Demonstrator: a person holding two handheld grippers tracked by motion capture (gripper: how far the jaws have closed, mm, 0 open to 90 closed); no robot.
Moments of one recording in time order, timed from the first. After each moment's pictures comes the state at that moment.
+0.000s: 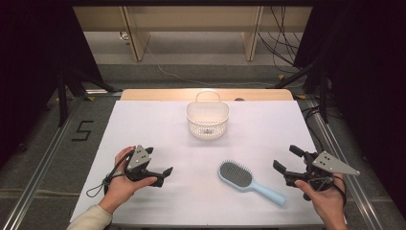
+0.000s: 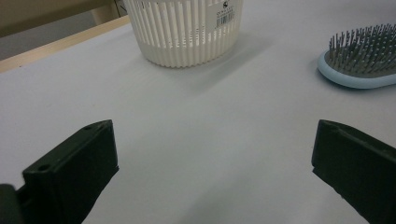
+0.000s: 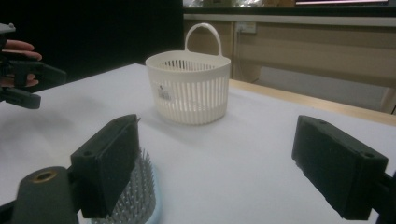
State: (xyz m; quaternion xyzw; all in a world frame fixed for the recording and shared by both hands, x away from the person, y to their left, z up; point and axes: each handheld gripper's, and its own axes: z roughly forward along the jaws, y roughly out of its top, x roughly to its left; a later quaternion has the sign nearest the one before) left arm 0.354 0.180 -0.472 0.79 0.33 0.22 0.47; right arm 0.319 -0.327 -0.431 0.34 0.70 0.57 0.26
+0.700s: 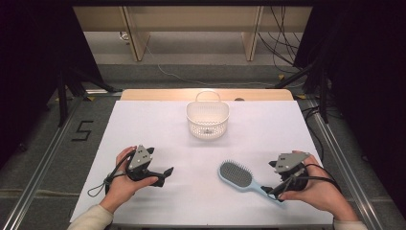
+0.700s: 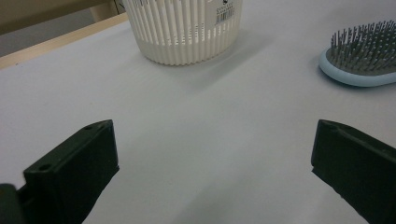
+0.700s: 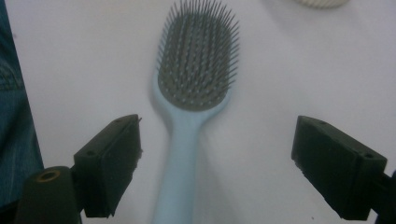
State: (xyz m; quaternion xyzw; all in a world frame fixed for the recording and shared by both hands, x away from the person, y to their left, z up) left arm 0.356 0.179 -0.474 0.79 0.33 0.22 0.47; right arm 0.331 -0.270 -0.414 0.19 0.93 0.27 0.13
